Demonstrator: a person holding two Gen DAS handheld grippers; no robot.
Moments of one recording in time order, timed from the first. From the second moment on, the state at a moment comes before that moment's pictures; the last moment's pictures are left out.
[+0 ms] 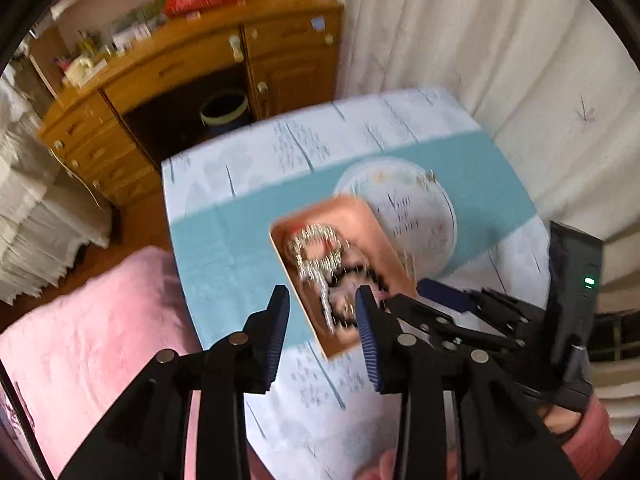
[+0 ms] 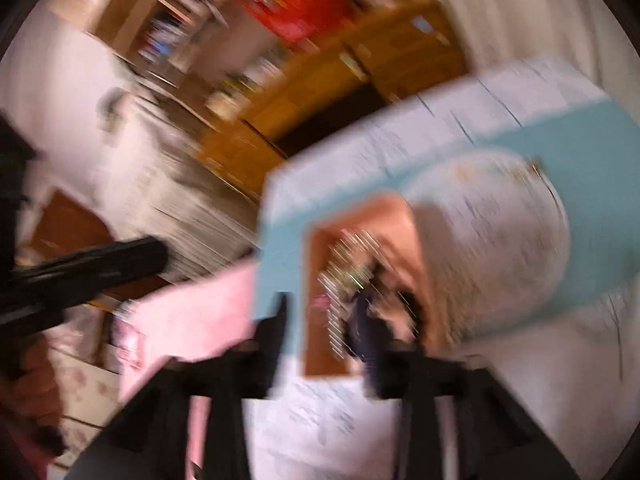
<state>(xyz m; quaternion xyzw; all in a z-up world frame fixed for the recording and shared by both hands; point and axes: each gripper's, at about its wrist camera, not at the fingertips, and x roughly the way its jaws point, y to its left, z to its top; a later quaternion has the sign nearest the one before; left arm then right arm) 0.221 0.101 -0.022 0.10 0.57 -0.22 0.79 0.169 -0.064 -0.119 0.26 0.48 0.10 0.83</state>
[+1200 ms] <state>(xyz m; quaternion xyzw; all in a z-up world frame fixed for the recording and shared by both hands) 0.128 -0.022 -0.152 0.03 0.62 -0.11 0.78 0.116 -0.184 -0.161 -0.11 0.62 0.13 0.77</state>
